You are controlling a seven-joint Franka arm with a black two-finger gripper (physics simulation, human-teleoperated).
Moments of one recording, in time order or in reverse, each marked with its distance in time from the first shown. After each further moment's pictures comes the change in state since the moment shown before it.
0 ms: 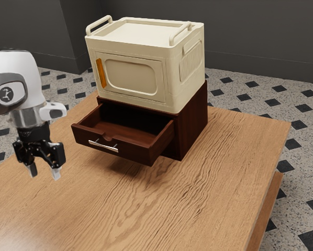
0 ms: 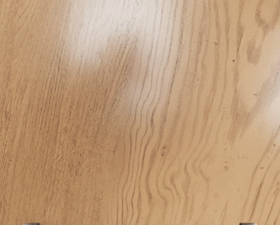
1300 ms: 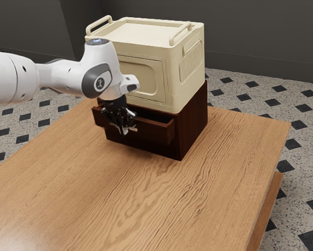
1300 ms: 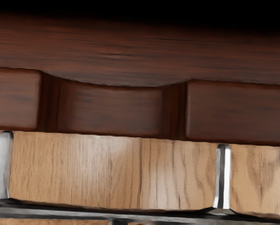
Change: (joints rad) arm 0.002 0.766 -0.100 0.705 0.043 0.382 0.052
